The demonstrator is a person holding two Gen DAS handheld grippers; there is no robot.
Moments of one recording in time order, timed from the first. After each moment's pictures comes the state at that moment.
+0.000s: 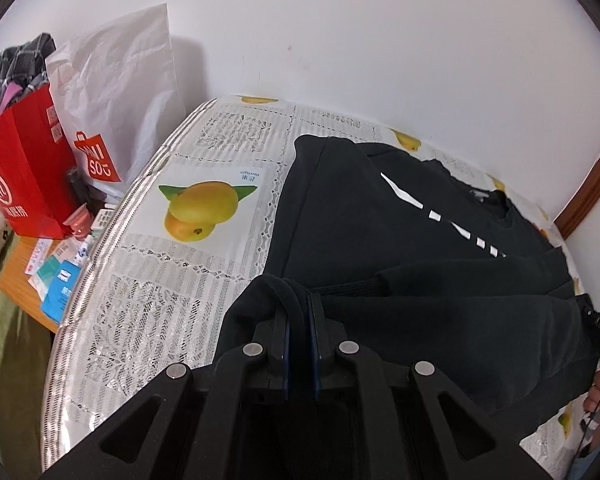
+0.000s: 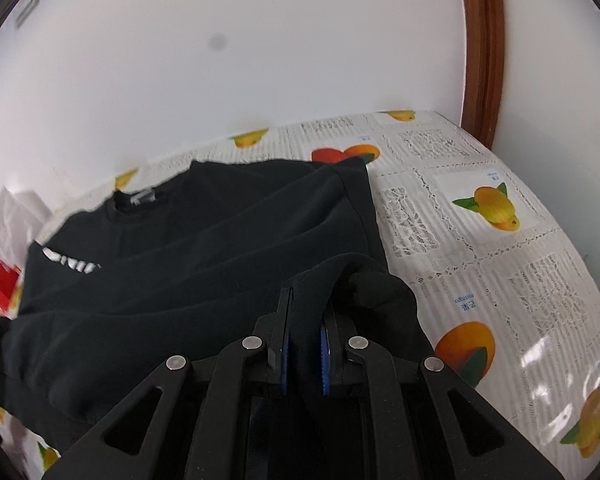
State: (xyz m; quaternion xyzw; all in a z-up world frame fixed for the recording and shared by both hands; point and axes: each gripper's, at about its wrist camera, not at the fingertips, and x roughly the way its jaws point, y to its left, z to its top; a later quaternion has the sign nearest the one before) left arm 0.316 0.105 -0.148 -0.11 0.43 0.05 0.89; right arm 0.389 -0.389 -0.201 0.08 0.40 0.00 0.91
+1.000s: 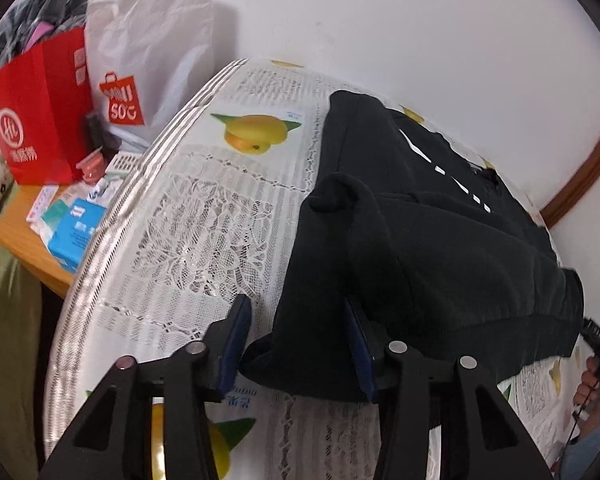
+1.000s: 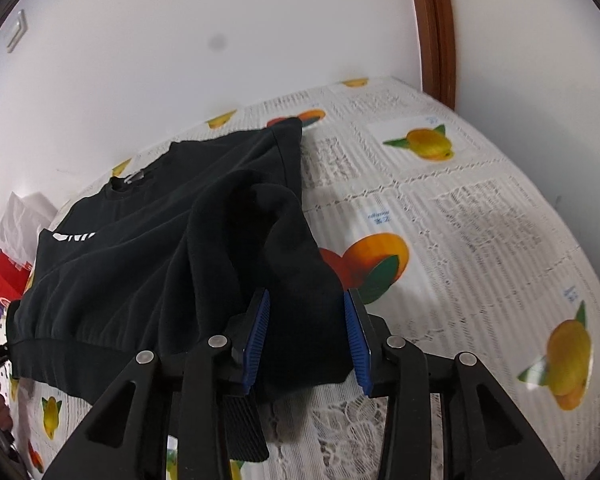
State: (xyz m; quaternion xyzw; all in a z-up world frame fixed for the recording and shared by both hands) left arm 0.256 0.147 -0.169 -0.16 0.46 0.02 0.87; right arm 0.328 -0.449 -0.214 0.13 0.43 0.01 0.89
